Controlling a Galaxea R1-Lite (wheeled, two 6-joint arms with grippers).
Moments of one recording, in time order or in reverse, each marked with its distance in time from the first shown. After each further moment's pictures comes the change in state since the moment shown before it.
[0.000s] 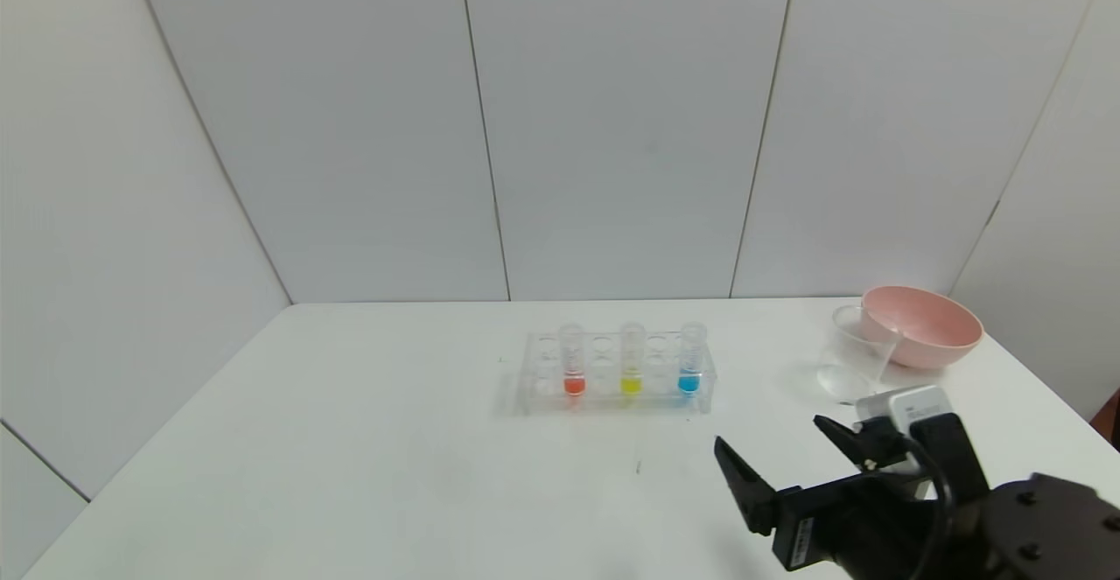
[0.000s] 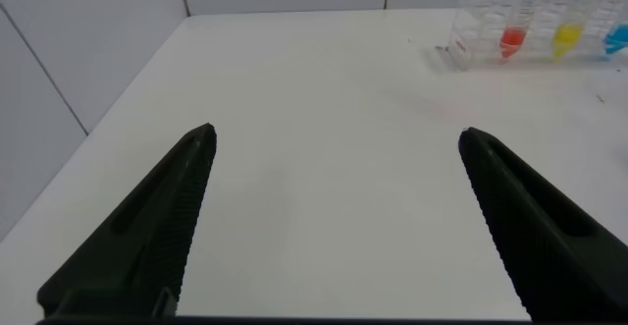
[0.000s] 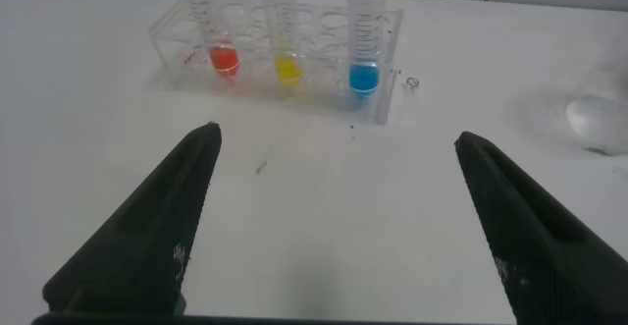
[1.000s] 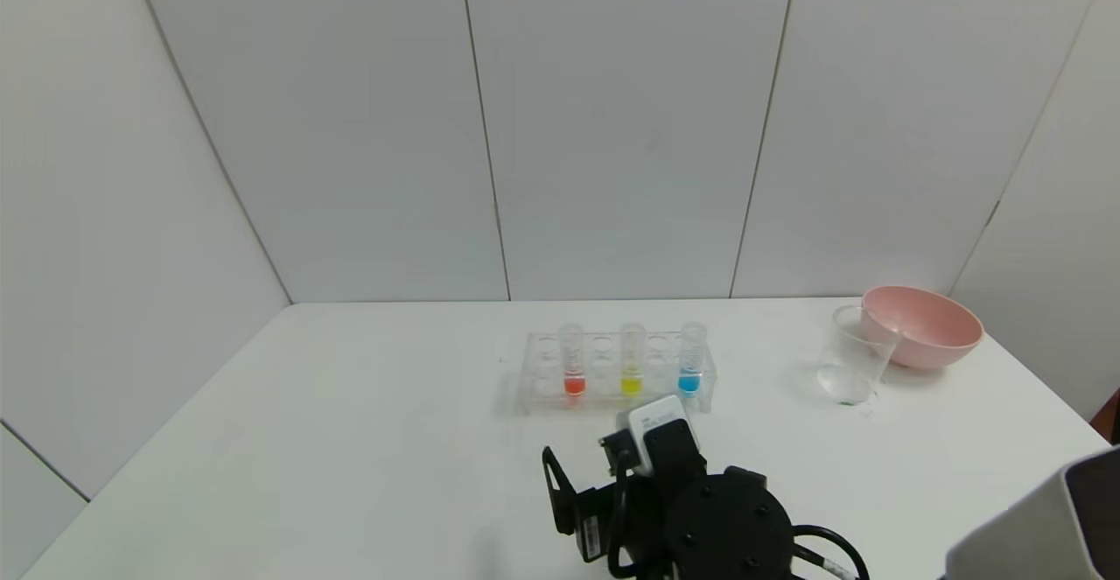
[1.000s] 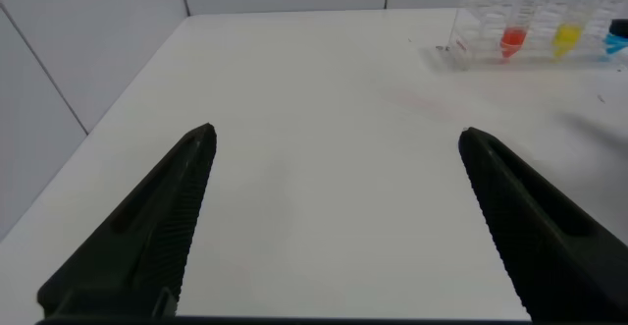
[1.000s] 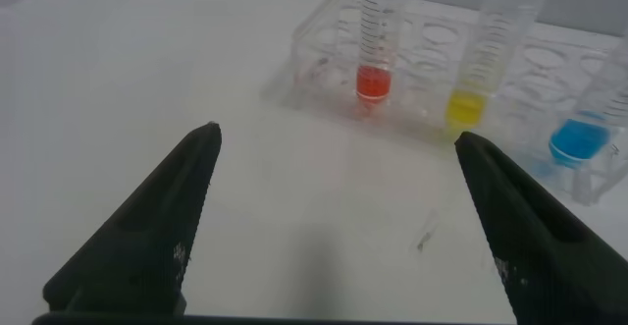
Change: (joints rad) left arm 0.000 0.000 0.000 0.000 0.000 0.000; right arm 0.122 0.401 -0.432 -0.021 0.031 -0.076
